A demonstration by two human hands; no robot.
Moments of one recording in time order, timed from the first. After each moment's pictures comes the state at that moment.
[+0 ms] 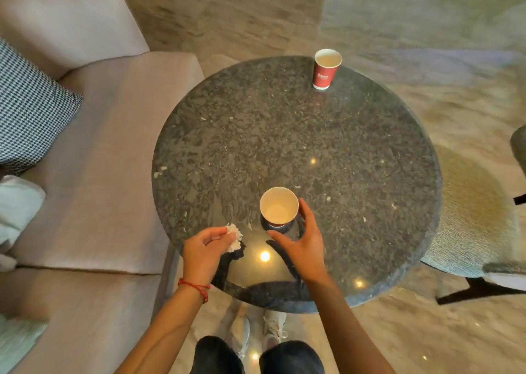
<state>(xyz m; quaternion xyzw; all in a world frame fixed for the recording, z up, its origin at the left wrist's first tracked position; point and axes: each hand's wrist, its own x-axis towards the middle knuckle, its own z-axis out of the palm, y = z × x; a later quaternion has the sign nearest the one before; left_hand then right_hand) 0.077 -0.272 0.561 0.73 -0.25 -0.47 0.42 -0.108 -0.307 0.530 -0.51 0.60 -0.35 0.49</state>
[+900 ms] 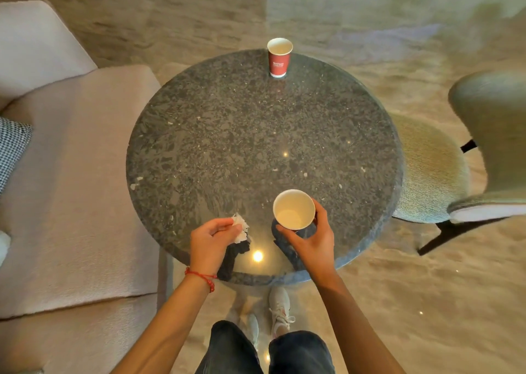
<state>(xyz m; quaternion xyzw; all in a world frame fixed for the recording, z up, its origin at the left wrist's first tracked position) 0.068 -0.273 0.543 0.68 -0.34 -0.52 0.40 -0.116 -0.252 0.532 -0.44 0.64 -0.48 0.40</state>
